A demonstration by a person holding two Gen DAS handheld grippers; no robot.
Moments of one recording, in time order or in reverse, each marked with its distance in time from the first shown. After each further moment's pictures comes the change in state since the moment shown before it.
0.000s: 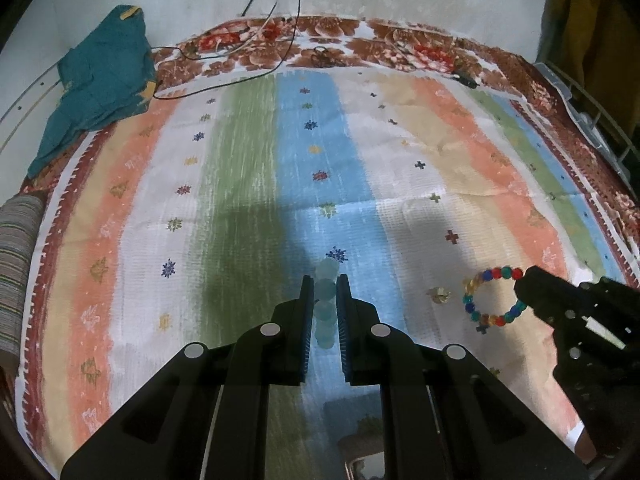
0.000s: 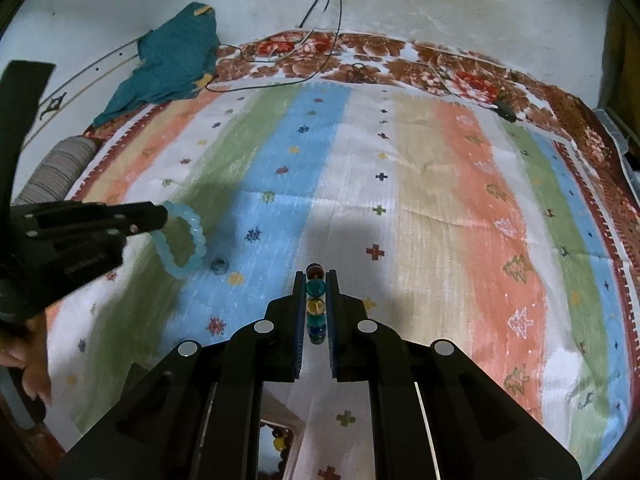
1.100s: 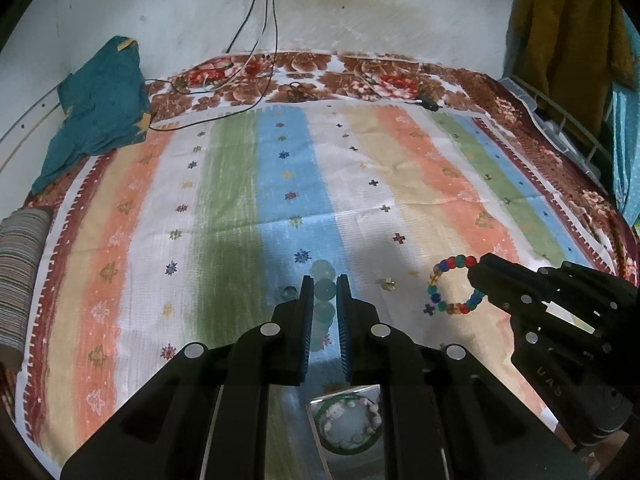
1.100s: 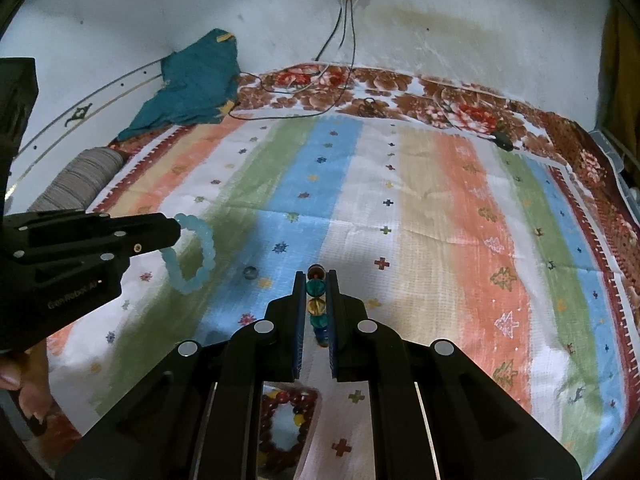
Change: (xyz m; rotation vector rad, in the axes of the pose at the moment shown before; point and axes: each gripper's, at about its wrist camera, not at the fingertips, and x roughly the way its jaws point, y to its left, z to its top) left arm -0.071 -0.024 -0.028 0.044 -0.104 -0.062; right arm -0.059 0.013 -0.014 -0.035 -0.108 0.038
